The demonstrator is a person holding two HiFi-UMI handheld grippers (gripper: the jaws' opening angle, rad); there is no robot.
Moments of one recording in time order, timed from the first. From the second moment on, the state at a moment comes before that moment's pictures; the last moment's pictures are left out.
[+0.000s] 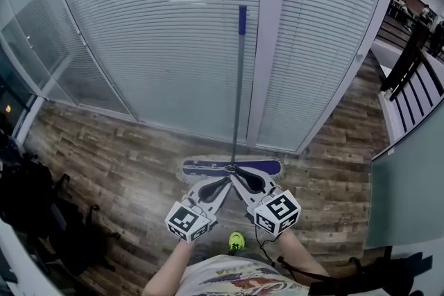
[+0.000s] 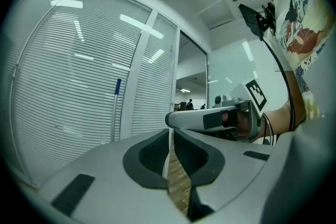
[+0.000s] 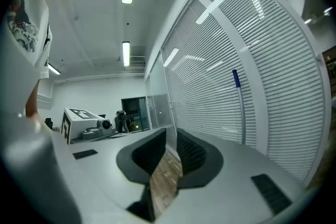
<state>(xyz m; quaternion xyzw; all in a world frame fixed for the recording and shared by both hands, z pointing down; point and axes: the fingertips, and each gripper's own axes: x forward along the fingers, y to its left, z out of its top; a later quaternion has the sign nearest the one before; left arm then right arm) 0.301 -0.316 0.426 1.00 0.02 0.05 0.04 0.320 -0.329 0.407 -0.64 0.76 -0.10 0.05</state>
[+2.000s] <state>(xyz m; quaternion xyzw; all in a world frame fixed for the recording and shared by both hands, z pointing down) 0.729 -0.732 0.451 1.00 0.04 0.05 -0.06 0.734 -0.739 0.369 -0.80 0.60 -0.04 -0.04</state>
